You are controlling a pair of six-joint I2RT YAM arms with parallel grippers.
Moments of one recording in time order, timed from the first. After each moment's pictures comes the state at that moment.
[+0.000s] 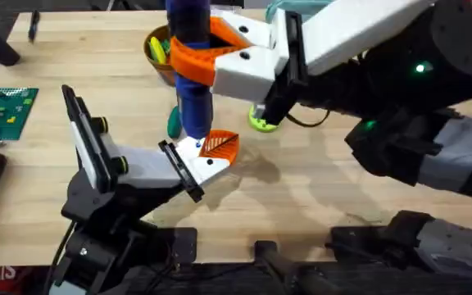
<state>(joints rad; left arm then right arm) -0.34 0.01 0.01 -0.07 0.63 -0.08 0.75 1.24 0.68 0.92 -0.63 0.34</state>
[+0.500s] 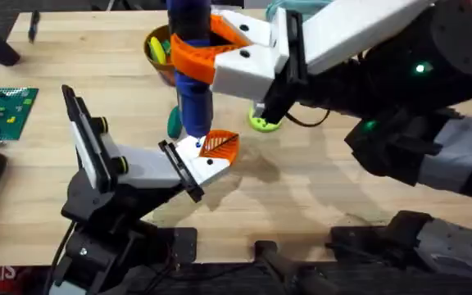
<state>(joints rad) -0.34 0.01 0.01 -0.07 0.63 -0.08 0.75 1.24 0.68 0.92 -0.62 0.34</state>
